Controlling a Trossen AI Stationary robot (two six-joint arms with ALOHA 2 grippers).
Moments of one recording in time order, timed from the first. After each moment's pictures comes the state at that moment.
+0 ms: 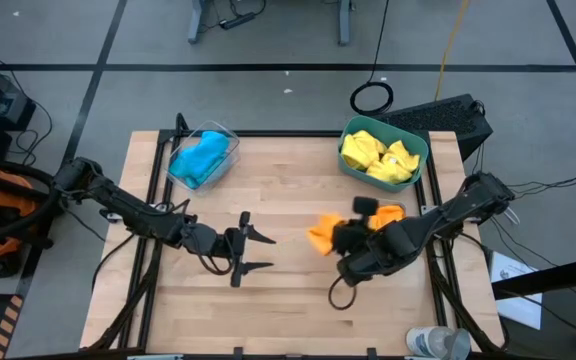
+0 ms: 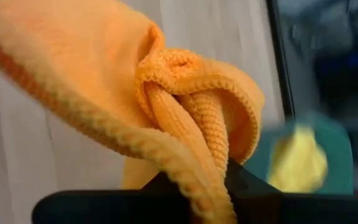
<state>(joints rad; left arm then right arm) -0.41 1.32 0.69 0.41 -0.29 -0.01 0.49 1.65 1.59 -1.36 0.66 0.53</state>
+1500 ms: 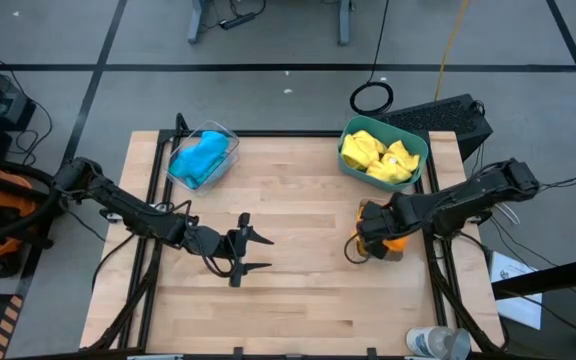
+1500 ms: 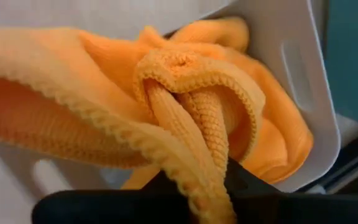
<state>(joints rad) -0.41 1.32 0.69 0.31 -0.30 -0.02 0.26 1.34 0.96 -1.23 0.19 0.85</state>
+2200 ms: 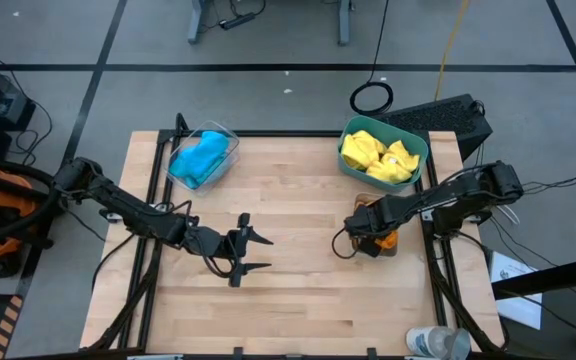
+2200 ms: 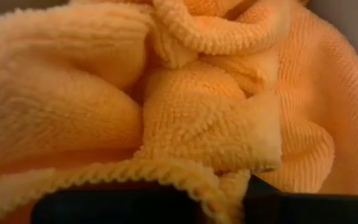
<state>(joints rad) -0.41 1.32 0.69 0.30 -0.30 -0.02 0.14 1.51 0.81 -1.02 0.15 0.71</state>
